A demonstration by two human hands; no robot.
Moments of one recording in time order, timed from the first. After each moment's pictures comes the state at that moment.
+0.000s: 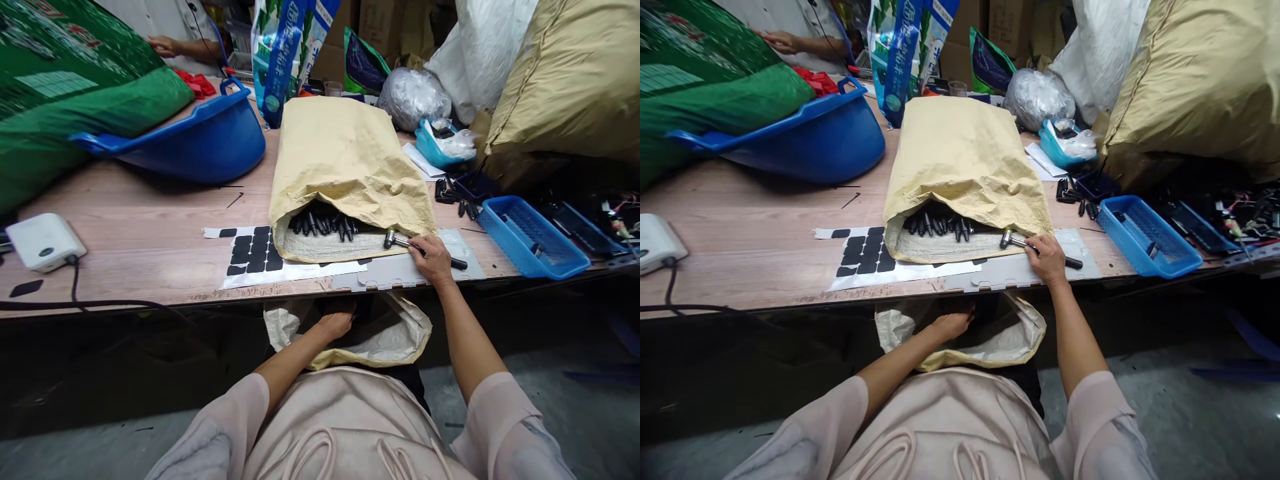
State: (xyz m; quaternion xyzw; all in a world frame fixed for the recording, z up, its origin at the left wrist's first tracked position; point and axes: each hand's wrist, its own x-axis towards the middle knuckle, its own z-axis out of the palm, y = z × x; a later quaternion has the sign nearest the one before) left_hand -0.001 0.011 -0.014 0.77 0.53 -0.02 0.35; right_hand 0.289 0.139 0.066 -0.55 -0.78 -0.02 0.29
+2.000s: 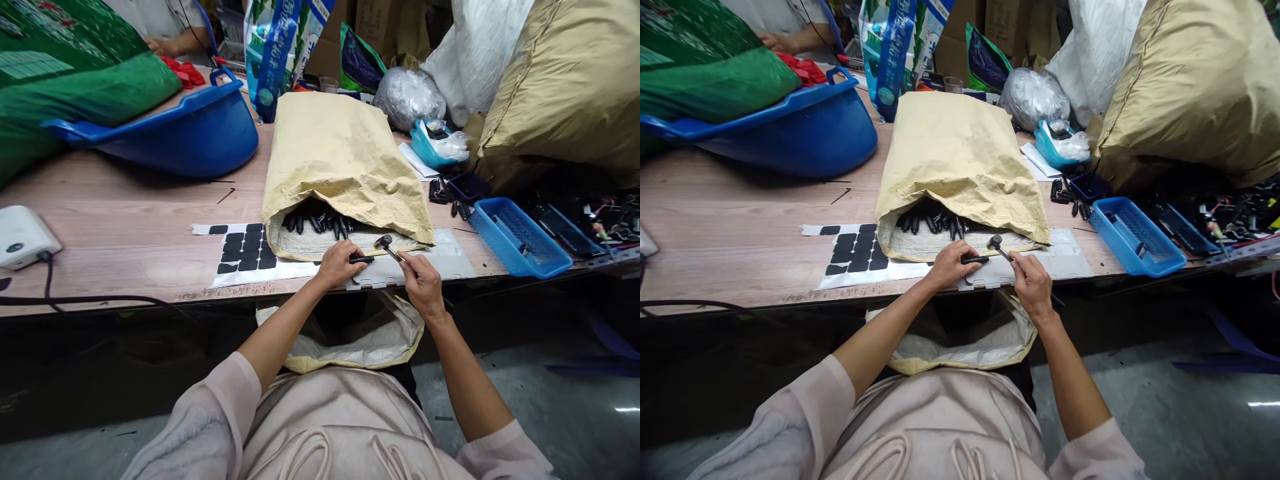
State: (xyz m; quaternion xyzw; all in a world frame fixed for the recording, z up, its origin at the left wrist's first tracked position) left_hand -0.005 0.109 0.074 0.75 0.52 0.29 0.28; right_hand 0.237 0.056 0.097 -0.54 -0.74 0.07 0.39
